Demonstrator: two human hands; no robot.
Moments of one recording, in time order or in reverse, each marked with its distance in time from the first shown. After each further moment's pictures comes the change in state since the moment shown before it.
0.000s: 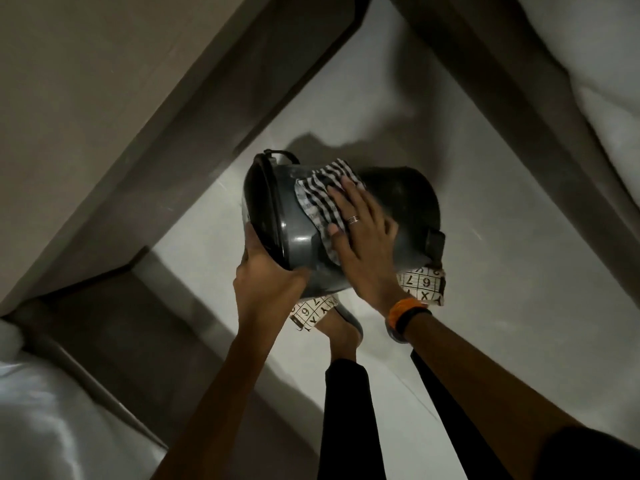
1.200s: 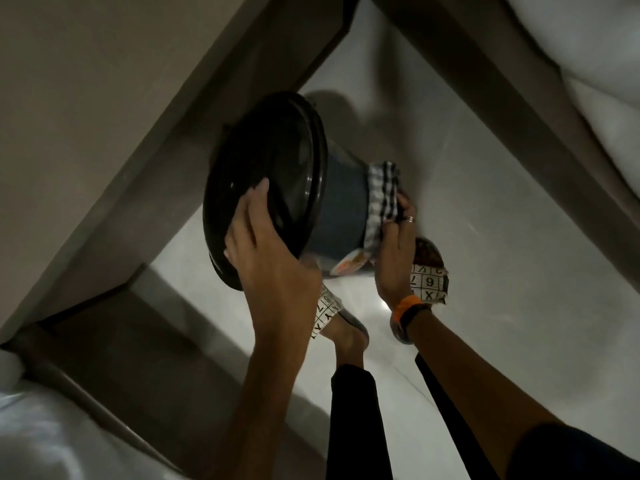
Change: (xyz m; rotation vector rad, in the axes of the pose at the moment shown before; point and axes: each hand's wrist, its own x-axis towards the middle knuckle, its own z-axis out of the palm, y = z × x) left_hand -0.014 0.046 -0.018 -0.054 0.216 0.248; right_hand 0.006 0.018 0.003 0.553 0.349 0.478
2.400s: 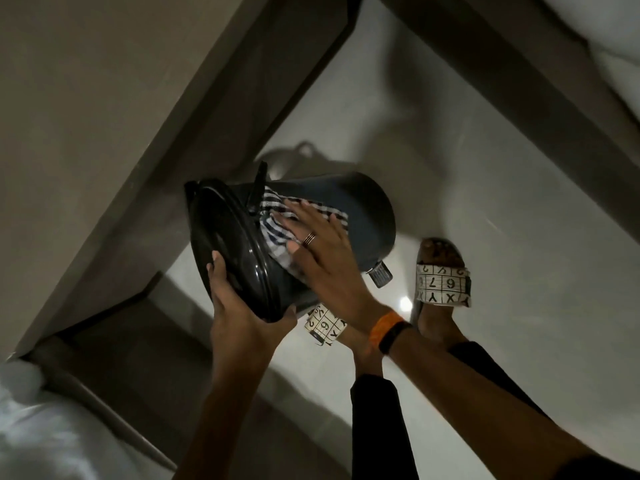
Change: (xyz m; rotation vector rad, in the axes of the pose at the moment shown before) left_hand -0.013 -0.114 -0.015 0.012 -0.216 -0.171; right_hand -0.043 -0.015 0.066 -0.334 -0.534 -0.537
